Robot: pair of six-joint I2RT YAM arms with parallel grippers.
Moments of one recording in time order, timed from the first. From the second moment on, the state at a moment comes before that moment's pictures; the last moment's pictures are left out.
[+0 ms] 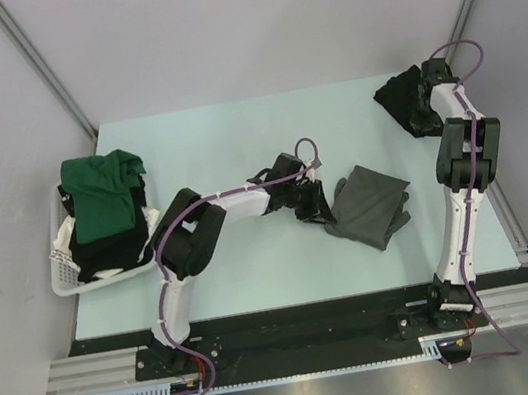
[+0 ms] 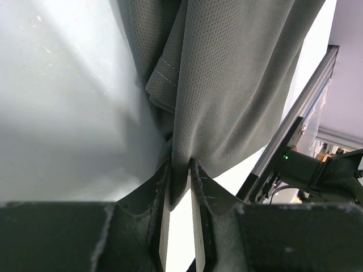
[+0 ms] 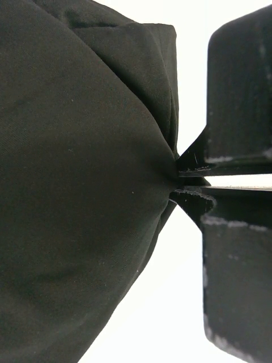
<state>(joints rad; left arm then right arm) -0.75 2.15 1.40 -0.10 0.61 -0.68 -0.21 2.39 2.02 -0.68 0.08 0.14</state>
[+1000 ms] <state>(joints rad) -0.75 2.09 1.36 -0.09 0.64 -0.66 -0.08 2.06 1.52 -0.68 0.10 0.20</state>
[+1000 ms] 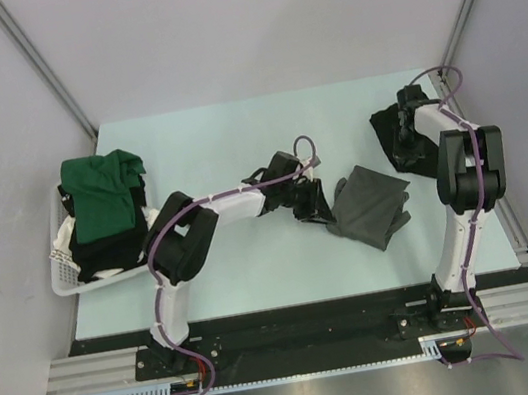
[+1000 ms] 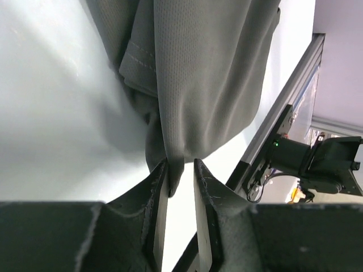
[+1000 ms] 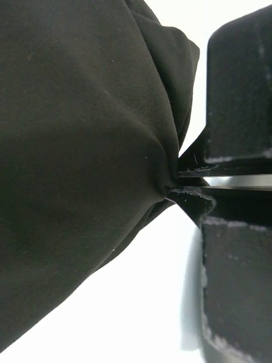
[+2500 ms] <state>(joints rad) -0.77 2.08 1.43 -0.27 0.51 -0.60 -0.14 1.64 1.66 -0.86 0.15 0.16</state>
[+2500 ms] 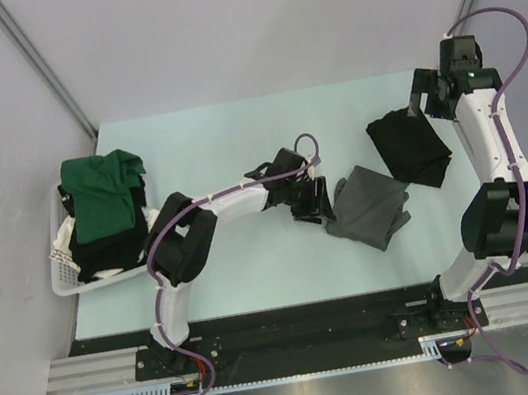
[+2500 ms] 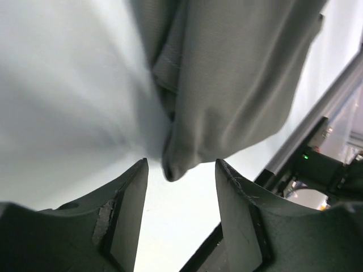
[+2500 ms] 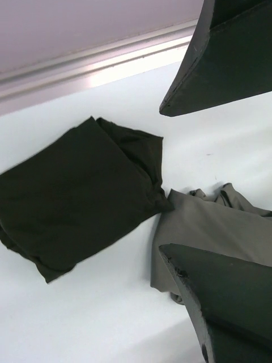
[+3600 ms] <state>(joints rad) -0.84 2.20 1.57 -0.37 0.50 -0.57 -0.10 1.63 1.54 -0.84 0.23 0.21</state>
